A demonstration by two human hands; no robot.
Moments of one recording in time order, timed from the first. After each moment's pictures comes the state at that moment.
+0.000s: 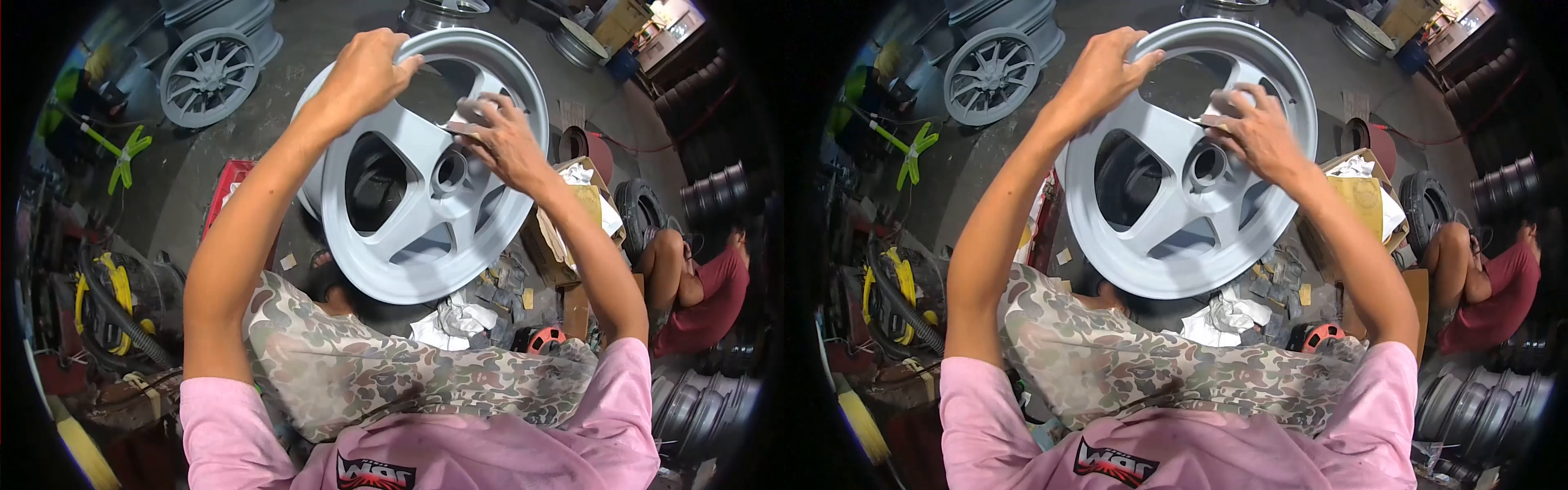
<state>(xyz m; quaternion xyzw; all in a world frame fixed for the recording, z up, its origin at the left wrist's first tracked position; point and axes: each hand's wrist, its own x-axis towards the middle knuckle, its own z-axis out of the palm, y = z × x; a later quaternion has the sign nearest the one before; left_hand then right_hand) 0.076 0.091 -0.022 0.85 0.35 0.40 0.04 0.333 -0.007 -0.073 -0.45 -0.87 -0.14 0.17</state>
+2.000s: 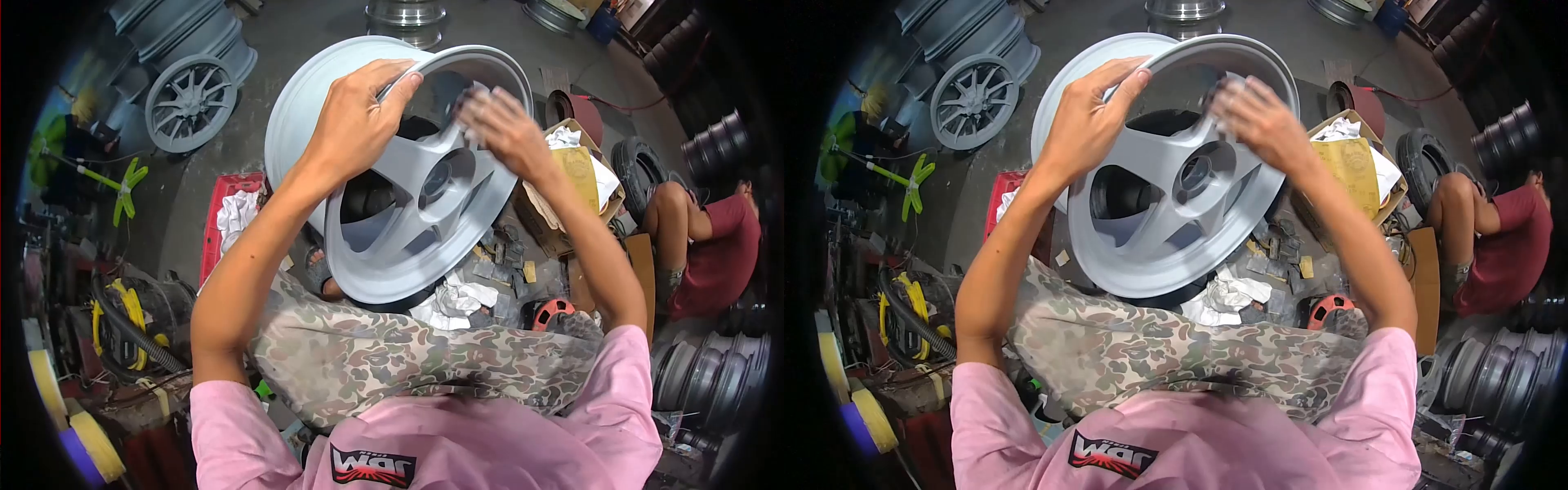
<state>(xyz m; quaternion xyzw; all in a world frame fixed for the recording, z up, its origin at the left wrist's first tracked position) 0.109 -0.020 -0.009 0.82 0.27 0.42 0.28 0.398 -0.057 -0.090 -0.39 -0.85 -0.31 0.14</state>
